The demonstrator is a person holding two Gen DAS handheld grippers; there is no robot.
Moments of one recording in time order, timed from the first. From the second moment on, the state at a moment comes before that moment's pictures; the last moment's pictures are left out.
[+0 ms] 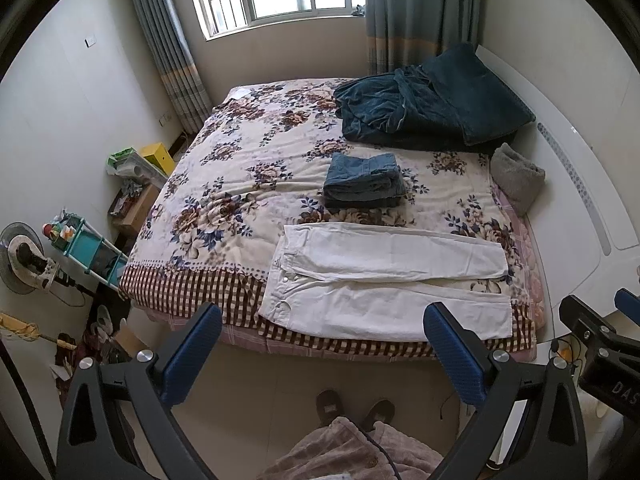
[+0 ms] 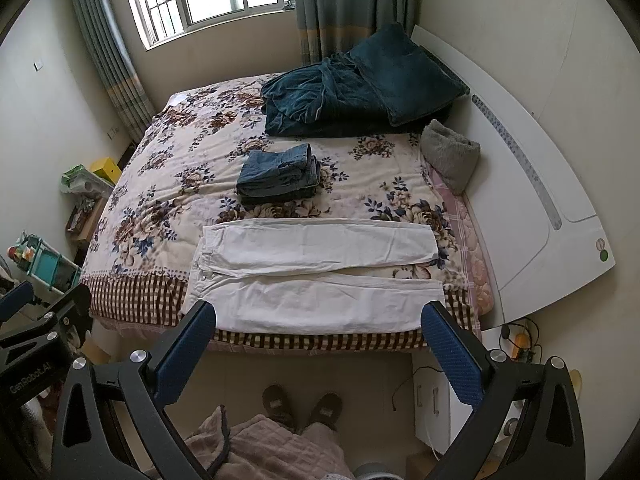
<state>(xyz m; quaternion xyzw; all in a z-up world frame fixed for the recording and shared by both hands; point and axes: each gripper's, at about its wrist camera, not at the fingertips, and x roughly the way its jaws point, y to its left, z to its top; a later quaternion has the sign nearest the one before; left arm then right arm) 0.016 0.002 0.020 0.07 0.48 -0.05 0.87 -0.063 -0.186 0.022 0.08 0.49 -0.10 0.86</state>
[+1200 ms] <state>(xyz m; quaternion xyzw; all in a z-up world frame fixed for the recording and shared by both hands) 0.030 -0.009 0.019 0.07 0.48 -0.05 0.87 -0.056 -0.178 0.018 0.08 0.49 -0.10 0.86</state>
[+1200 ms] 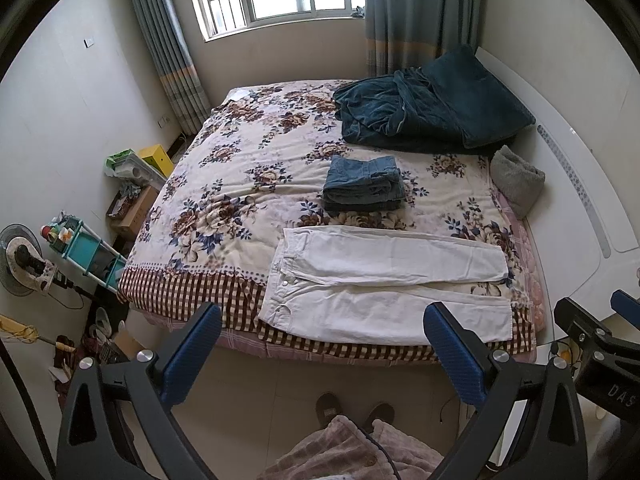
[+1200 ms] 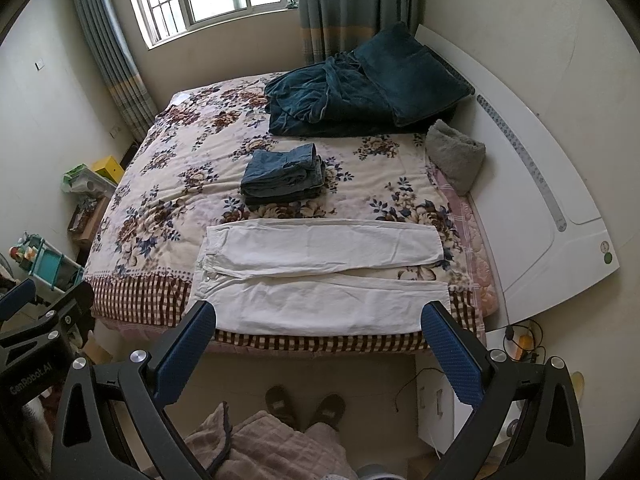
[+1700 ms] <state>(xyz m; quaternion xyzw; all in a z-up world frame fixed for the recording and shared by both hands) 0.027 -0.008 0.018 0.07 0.48 -0.05 0.87 -0.061 -0.178 0.020 0.08 0.49 -0.09 0.86</state>
